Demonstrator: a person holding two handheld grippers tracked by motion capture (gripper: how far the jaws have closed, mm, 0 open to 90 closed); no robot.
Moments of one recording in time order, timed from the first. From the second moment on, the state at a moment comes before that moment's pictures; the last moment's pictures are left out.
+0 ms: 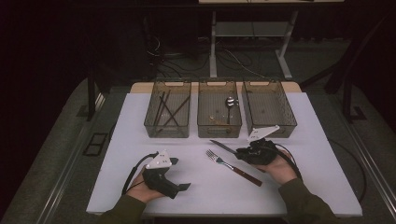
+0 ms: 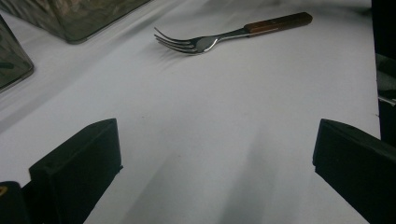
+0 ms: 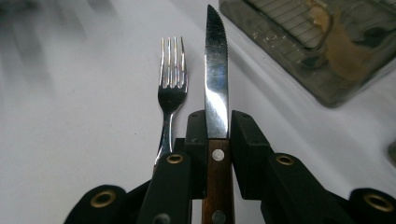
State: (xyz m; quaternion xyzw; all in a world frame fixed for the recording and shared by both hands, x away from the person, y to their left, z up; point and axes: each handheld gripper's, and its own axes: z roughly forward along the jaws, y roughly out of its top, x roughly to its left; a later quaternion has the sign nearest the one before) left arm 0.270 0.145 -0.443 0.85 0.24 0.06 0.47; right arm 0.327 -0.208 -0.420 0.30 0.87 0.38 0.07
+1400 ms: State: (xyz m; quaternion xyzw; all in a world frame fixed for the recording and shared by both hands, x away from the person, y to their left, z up) left arm 0.273 0.148 -0.443 0.85 0.24 0.06 0.46; right arm 0.339 -0.272 -0.373 0.33 0.84 0.42 0.12
